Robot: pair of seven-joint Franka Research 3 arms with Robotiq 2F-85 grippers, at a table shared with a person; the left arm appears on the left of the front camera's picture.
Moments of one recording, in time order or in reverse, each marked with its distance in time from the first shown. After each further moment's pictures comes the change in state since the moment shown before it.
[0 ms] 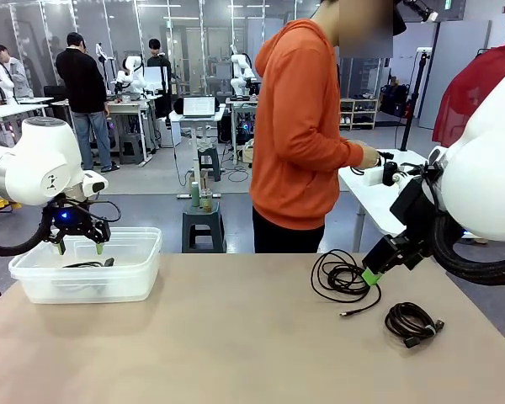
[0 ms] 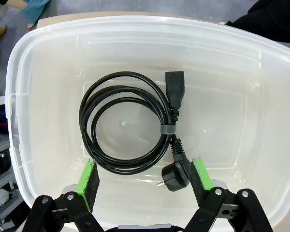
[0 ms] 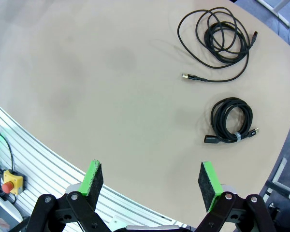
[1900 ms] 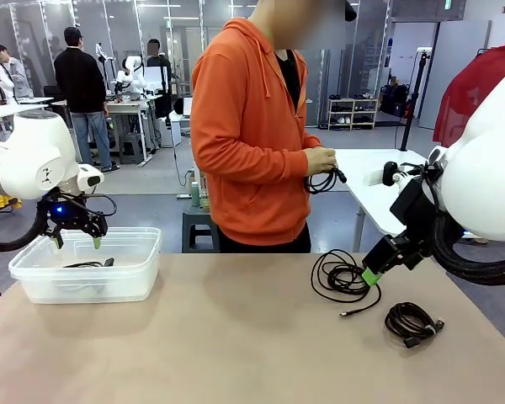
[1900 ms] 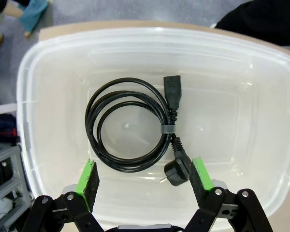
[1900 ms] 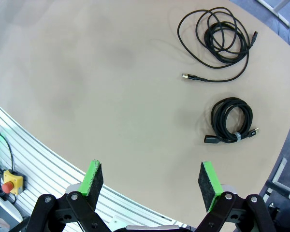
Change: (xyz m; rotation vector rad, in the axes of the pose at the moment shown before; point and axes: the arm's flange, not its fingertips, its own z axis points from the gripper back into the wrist) left arm 0.005 0.011 0.021 -0.032 -0.027 -0.047; right arm 0.000 0.000 0.000 0.000 0.000 0.000
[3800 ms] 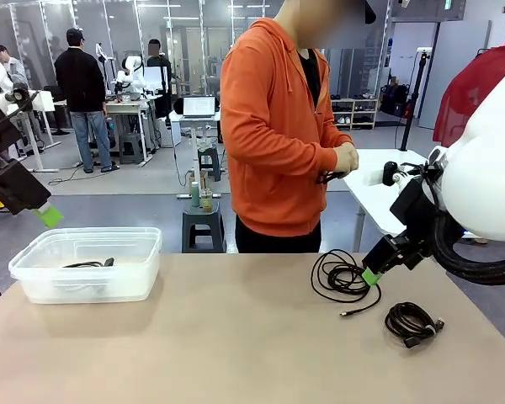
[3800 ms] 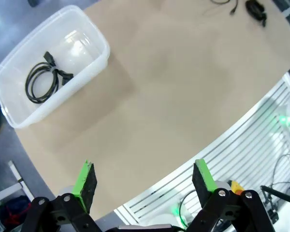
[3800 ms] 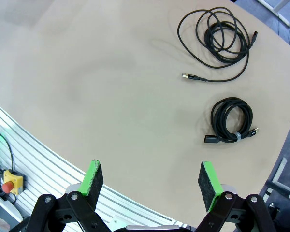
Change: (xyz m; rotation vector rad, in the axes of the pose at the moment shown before) left arm -0.246 -0.031 0.272 -0.312 -0.196 -0.590; right arm 0.000 0.000 0.000 0.000 0.001 0.000
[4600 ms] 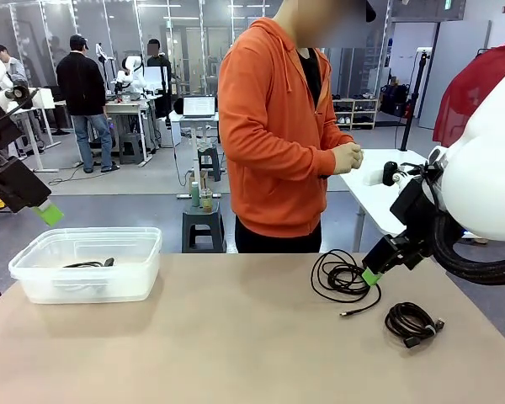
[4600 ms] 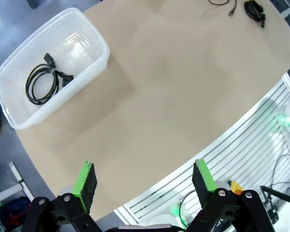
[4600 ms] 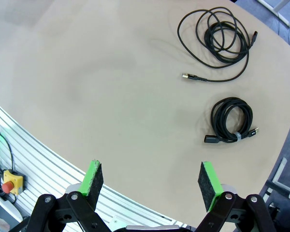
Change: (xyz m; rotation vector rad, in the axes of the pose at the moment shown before) left arm 0.001 -0.002 0.003 0.000 -0.005 -0.003; right arm 0.000 0.000 0.000 0.000 0.000 0.000
